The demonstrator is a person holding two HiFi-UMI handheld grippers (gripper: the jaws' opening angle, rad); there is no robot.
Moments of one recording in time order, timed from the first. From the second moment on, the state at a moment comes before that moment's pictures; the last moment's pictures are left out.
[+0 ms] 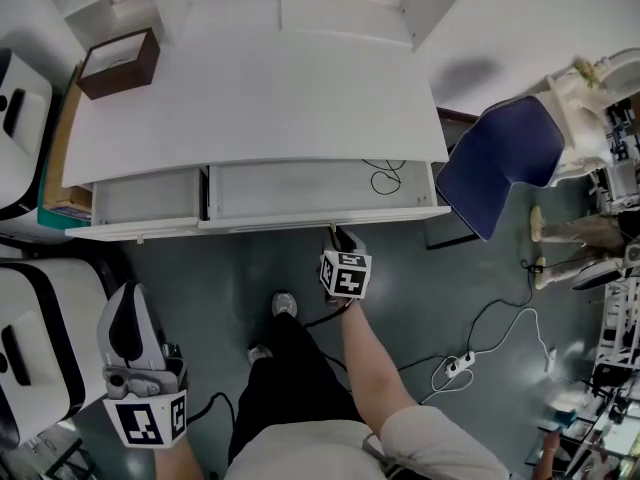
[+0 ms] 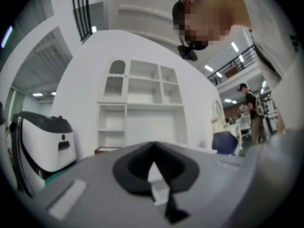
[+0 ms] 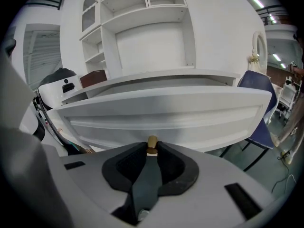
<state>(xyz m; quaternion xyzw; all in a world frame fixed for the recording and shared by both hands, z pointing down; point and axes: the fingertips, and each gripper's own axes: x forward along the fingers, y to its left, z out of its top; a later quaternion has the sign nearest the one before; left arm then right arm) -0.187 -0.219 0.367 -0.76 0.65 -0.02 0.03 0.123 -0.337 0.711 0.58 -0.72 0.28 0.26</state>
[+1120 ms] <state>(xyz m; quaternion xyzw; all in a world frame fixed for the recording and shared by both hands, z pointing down) -0.183 -0.155 0.341 -0.78 0.62 -0.01 0.06 0.124 -0.254 0.663 0.59 -0.73 0.26 0.22</state>
